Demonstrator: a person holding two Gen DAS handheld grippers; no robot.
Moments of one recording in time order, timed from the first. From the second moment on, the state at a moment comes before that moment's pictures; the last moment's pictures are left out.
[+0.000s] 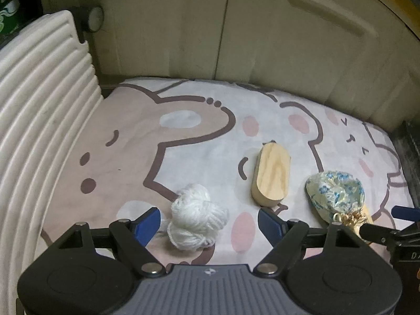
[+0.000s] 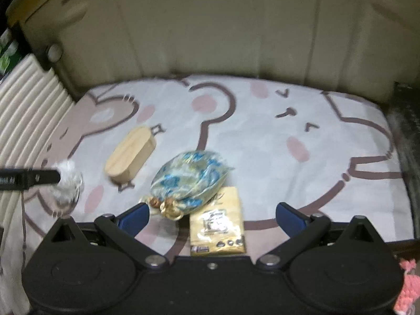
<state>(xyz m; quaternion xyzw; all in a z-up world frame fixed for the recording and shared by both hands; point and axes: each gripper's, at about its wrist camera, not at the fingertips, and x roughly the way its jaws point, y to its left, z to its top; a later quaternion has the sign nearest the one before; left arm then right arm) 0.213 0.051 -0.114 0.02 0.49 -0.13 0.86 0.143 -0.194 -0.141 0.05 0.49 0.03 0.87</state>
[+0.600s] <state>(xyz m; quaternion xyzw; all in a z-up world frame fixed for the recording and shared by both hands) 0.222 0.045 -0.159 0.07 0.53 -0.14 0.84 0.163 -0.196 -0.177 0.06 0.54 0.03 0.84</state>
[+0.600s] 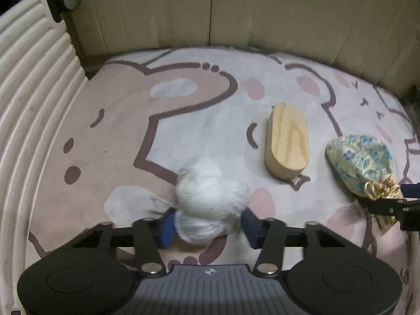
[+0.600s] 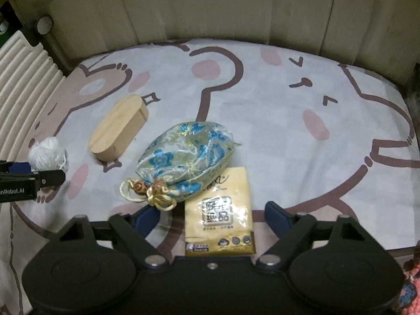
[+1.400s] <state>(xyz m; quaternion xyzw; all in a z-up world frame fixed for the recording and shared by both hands) 0.182 0.024 -0.091 0.00 0.52 -0.15 0.84 0.126 -0.199 -0.119 0.07 0.52 0.01 0.85</state>
